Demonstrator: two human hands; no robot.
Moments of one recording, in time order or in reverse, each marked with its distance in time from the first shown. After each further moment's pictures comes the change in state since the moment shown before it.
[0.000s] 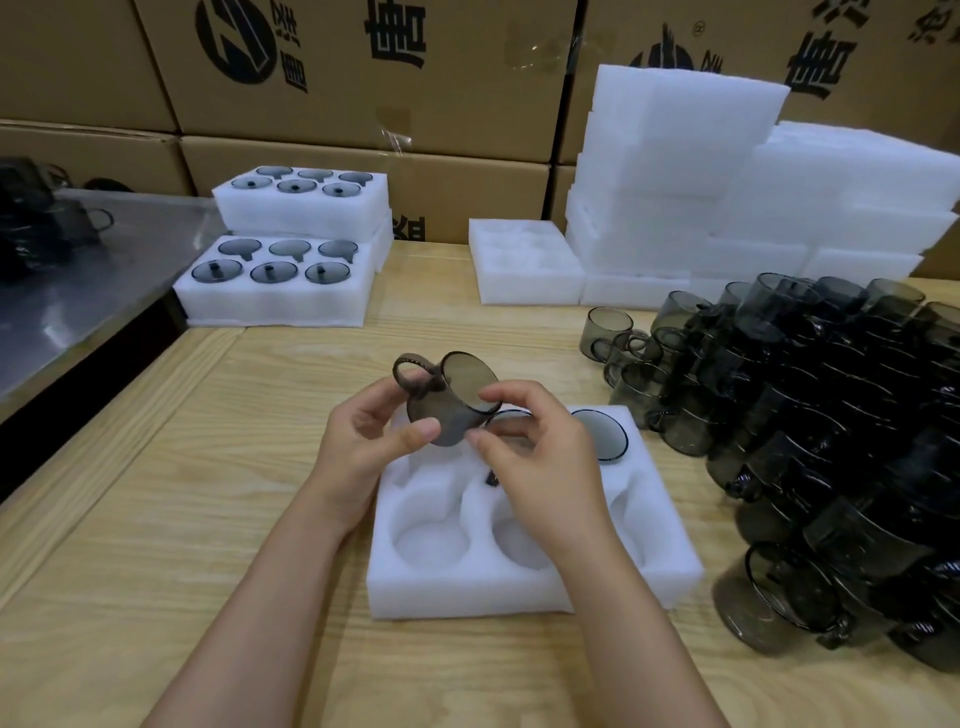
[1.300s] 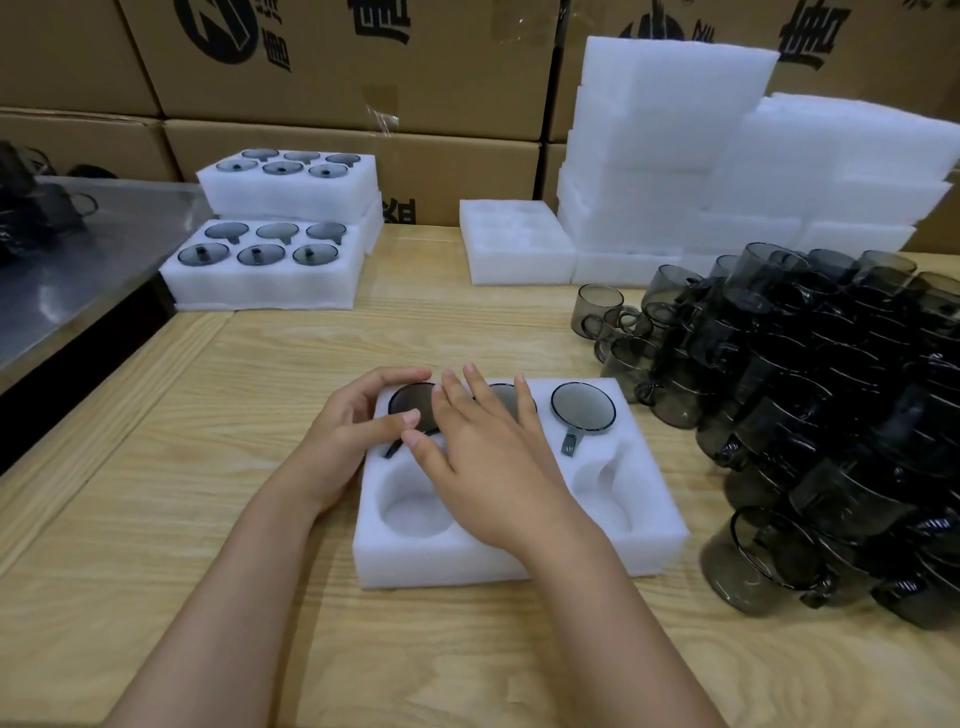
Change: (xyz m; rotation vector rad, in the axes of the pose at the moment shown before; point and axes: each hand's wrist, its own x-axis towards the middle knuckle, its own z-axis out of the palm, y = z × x) left_hand -0.002 -0.003 -0.015 0.168 -0.137 -0.174; right_hand -0.004 0.007 0.015 -1.060 -0.398 -0.192
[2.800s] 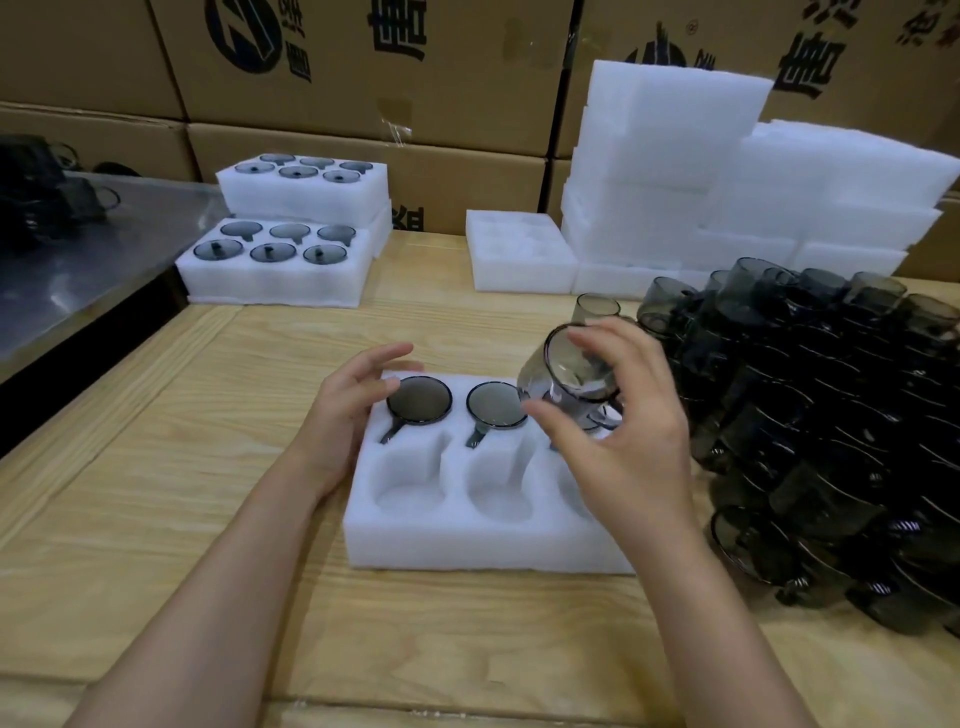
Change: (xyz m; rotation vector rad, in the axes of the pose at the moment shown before) left_hand -0.006 0.015 0.018 -0.023 0.186 0.017; right_hand -0.051 0.045 -0.043 0.589 0.764 -0.005
